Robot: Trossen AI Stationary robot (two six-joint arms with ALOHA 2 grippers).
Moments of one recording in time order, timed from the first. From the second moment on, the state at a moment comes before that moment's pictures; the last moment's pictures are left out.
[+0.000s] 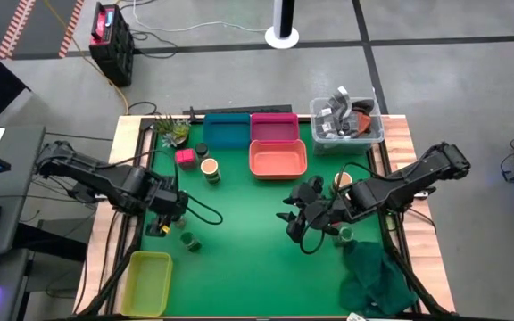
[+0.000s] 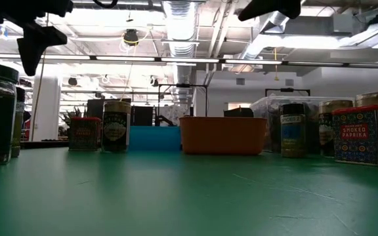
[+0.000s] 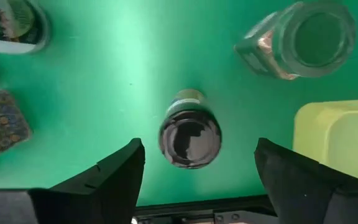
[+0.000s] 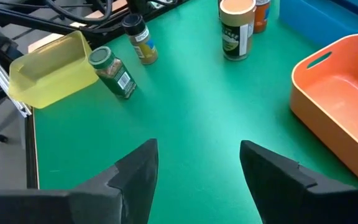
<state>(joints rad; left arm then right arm) -0.31 1.13 1.04 -1.31 -0.05 -0.19 0.39 1.44 1.26 -0.57 0.50 0.73</state>
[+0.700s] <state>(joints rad) -0.28 1.09 0.77 -1.10 -0.03 -0.16 0.39 1.45 1.26 -0.56 0.52 0.82</state>
